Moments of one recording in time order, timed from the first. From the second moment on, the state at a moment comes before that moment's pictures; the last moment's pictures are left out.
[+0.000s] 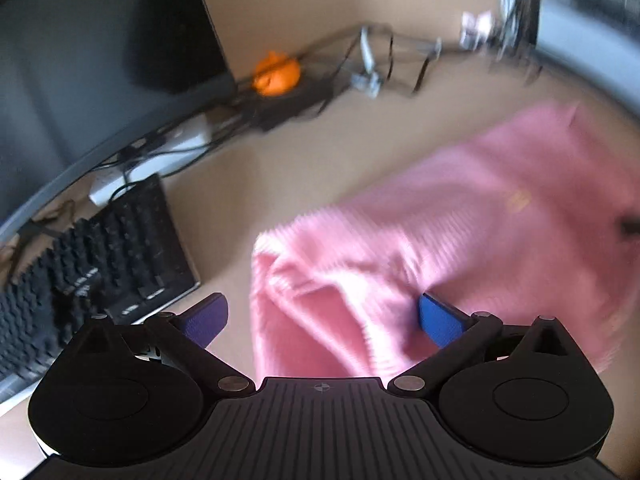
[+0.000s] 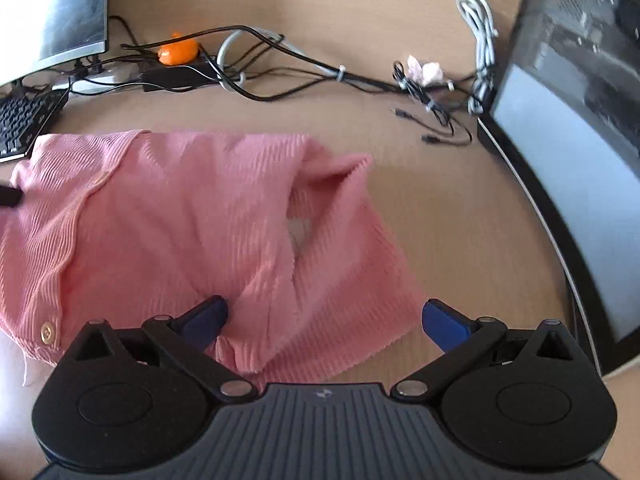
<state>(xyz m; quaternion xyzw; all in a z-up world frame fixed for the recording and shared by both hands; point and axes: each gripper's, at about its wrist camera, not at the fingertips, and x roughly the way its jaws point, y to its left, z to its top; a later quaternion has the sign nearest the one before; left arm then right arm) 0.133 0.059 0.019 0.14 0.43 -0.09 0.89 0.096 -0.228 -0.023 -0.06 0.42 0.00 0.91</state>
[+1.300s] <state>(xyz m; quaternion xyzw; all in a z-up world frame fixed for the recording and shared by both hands) 0.156 0.064 -0.003 0.02 0.45 -0.14 0.88 0.134 -0.190 -0.023 -0.16 0.38 -0.08 0.91</state>
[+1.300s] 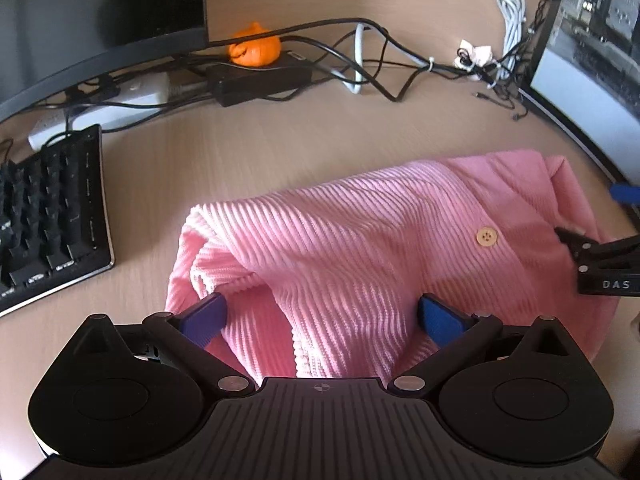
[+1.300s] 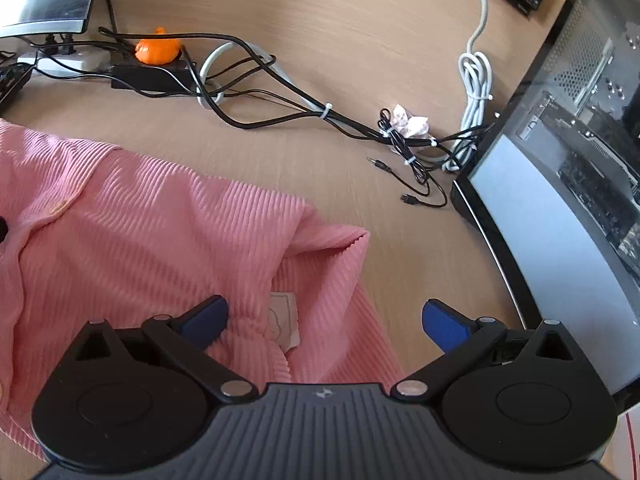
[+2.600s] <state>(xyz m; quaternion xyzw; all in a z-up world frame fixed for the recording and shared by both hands) 0.134 0.075 0.012 -0.07 0.44 -0.24 0.86 0.119 -0.155 -0.009 -0.11 0.40 0.07 0.91</state>
